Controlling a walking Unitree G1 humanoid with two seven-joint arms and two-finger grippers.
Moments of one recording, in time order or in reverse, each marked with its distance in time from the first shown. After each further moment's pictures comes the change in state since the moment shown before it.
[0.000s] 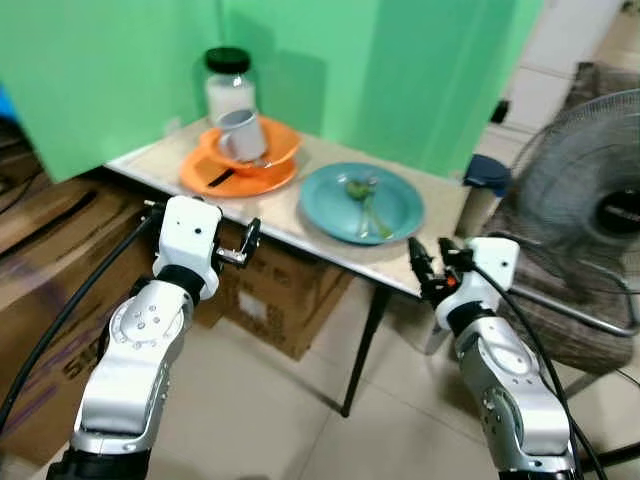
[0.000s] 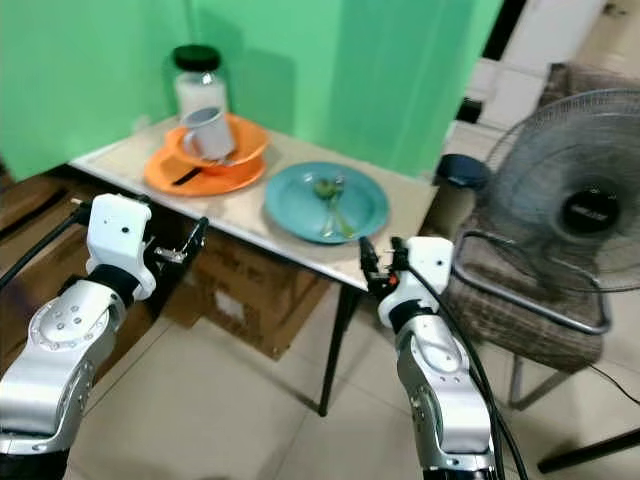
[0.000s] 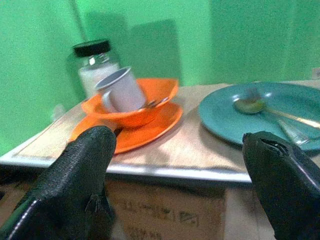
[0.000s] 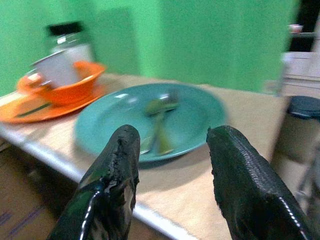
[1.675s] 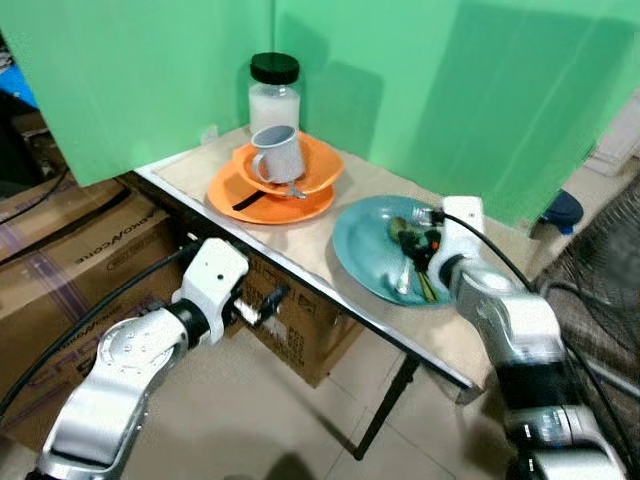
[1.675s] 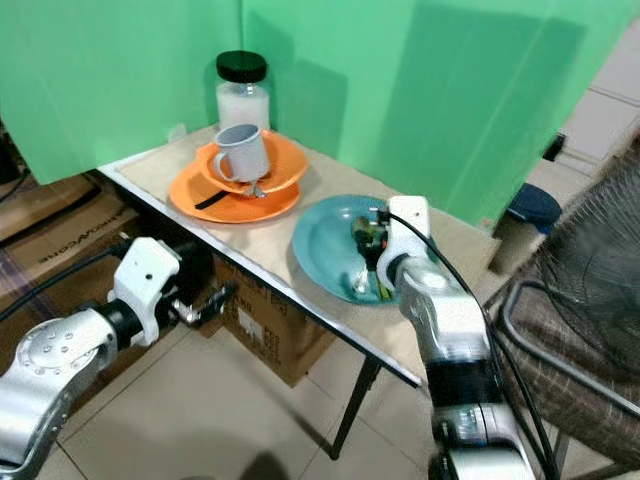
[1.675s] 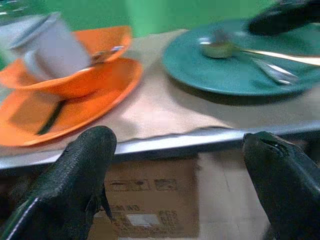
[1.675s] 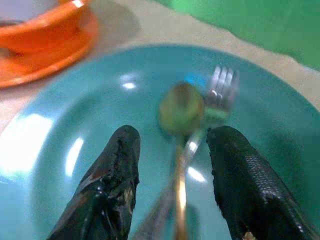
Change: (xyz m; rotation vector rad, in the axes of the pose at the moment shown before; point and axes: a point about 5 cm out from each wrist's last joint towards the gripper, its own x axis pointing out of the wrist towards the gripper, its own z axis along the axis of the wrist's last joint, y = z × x) left arm -0.026 -0.019 -0.022 0.065 0.130 -0.454; right arm 0.069 -0.013 0.006 -0.112 0.377 0.014
